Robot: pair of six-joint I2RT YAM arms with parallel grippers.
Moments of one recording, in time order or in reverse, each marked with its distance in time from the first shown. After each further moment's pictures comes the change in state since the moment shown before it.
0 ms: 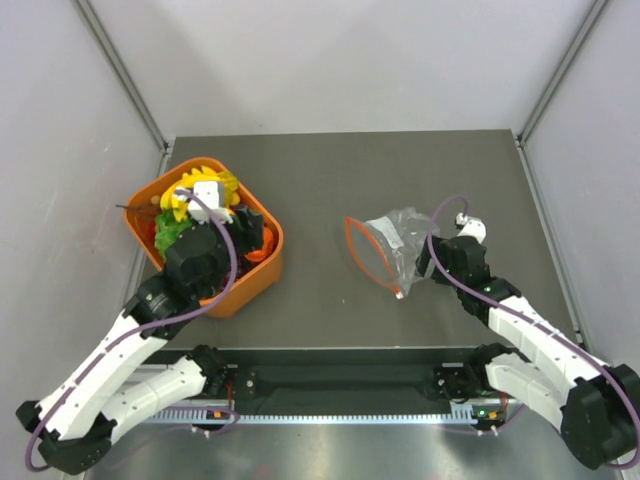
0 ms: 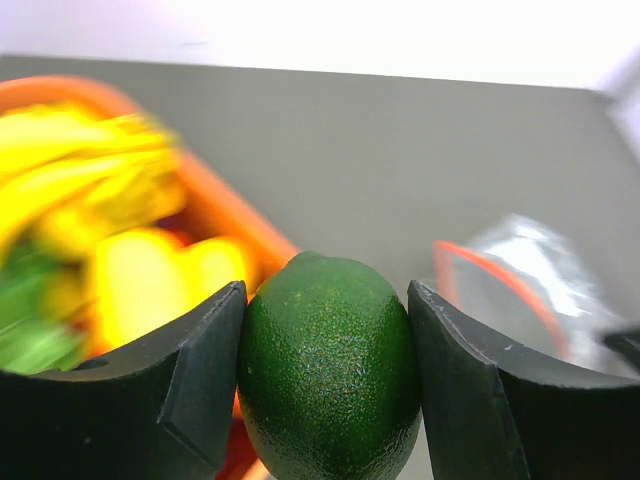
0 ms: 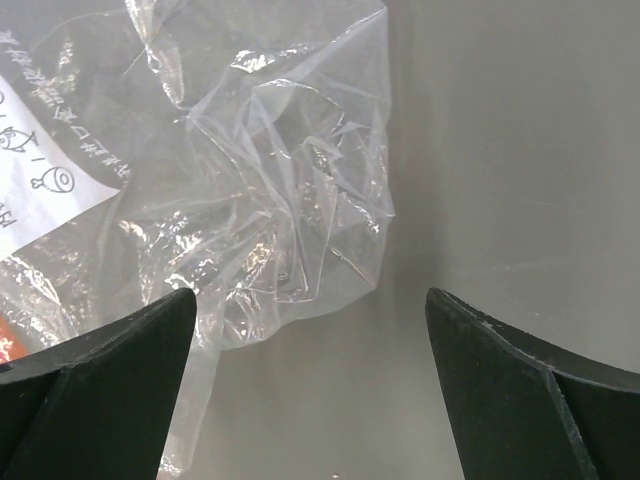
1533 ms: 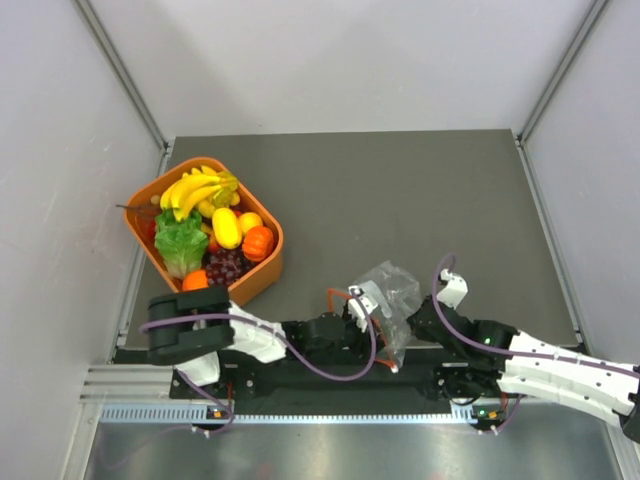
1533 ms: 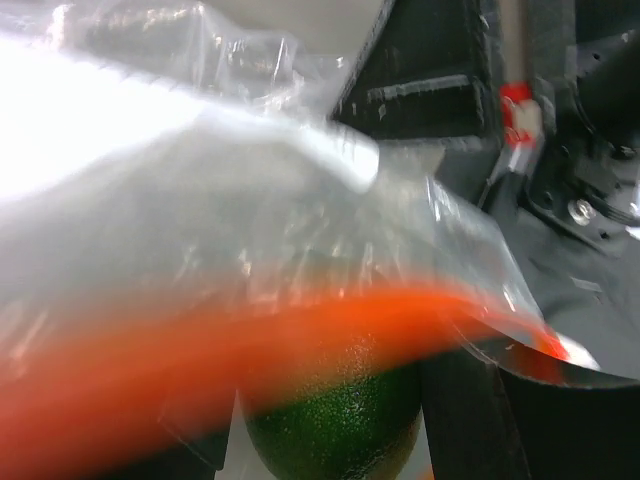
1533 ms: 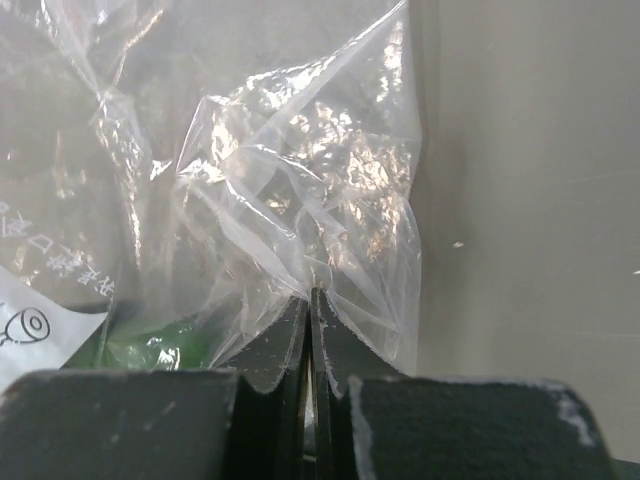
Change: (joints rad) left arm -0.625 0.895 -0.500 1.242 0.298 -0.023; right arm 0.682 -0.322 -0.225 -0.281 0.233 0.614
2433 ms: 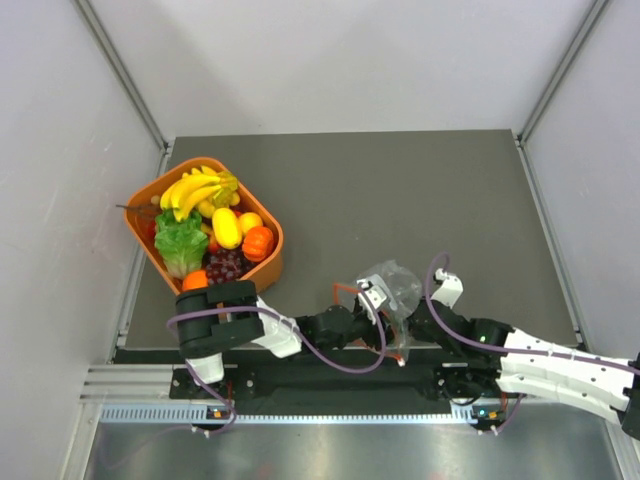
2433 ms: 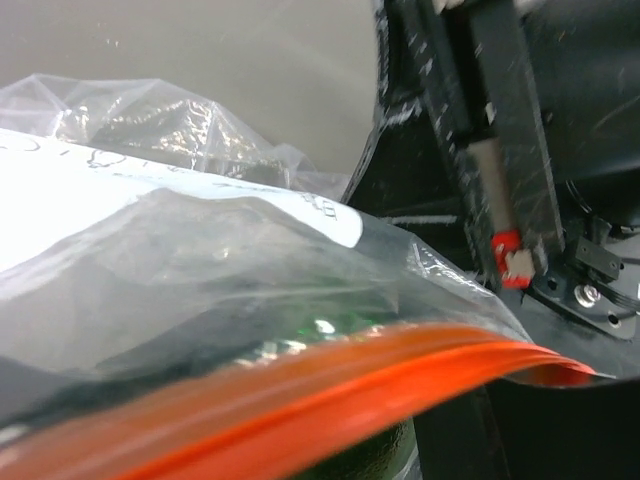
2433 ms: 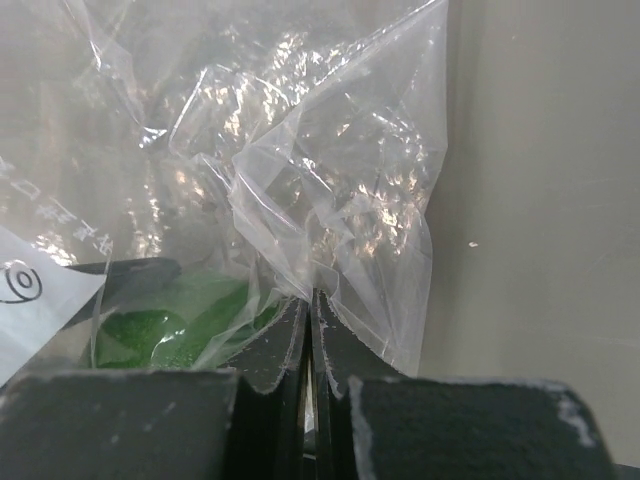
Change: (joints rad) left arm 0.040 0.136 0.070 0.181 0.034 0.050; right arm 0.000 0.066 0.008 0.042 -0.020 -0.019
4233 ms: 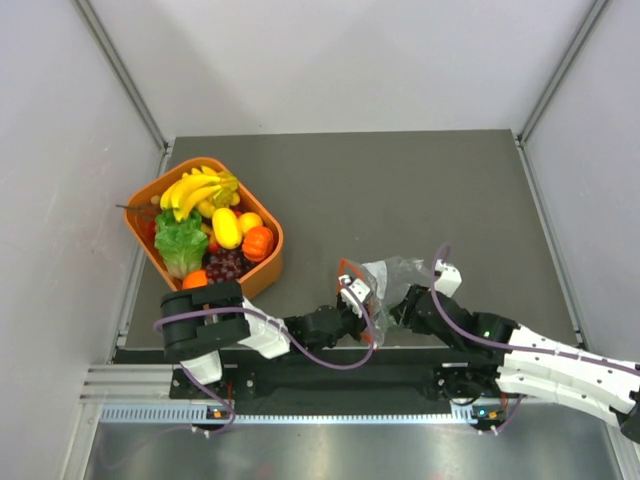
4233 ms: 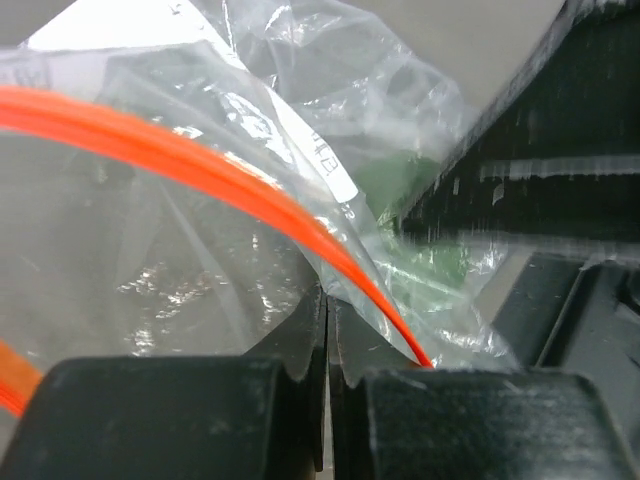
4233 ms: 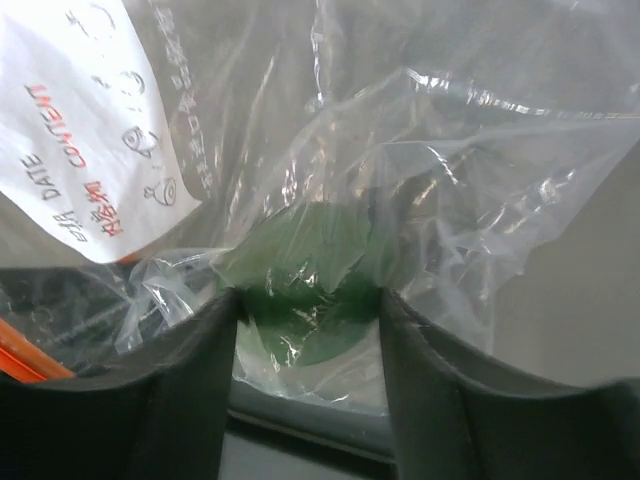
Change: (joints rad) left arm 0.019 -0.089 -0.091 -0.043 -0.157 -0.023; right arm -0.024 -0.019 0.080 -0.018 -0.048 -0.066
